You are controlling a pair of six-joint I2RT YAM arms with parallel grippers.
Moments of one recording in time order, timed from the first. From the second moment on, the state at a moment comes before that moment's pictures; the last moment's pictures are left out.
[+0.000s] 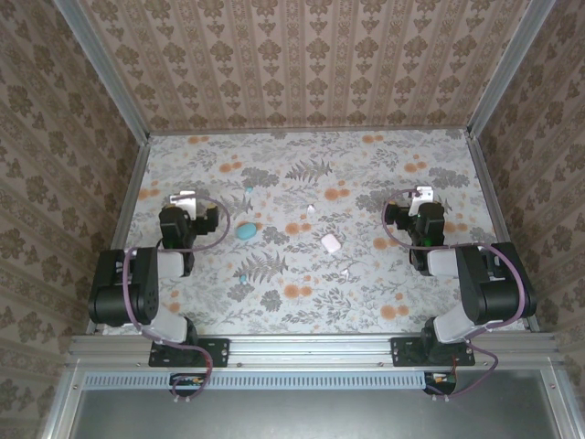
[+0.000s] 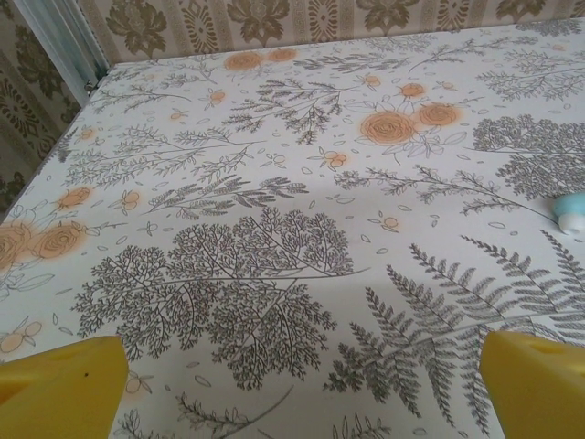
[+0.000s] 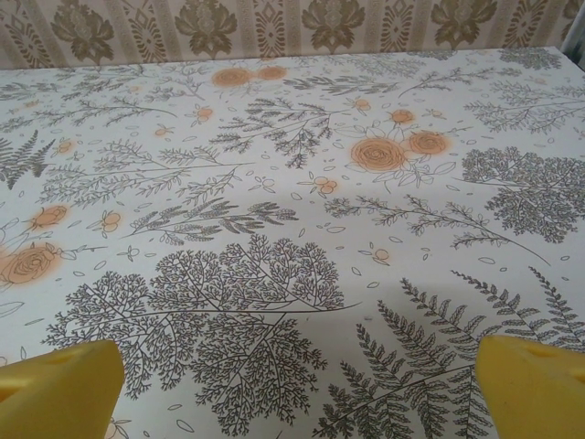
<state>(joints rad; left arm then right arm) -0.02 1.50 0.38 0.75 0.01 0.09 0.01 1.52 0.39 0.77 0.07 0.04</state>
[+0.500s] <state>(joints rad) -0.03 1.19 0.77 -0.21 -0.15 -0.15 0.08 1.21 0.81 -0.13 0.03 0.20</state>
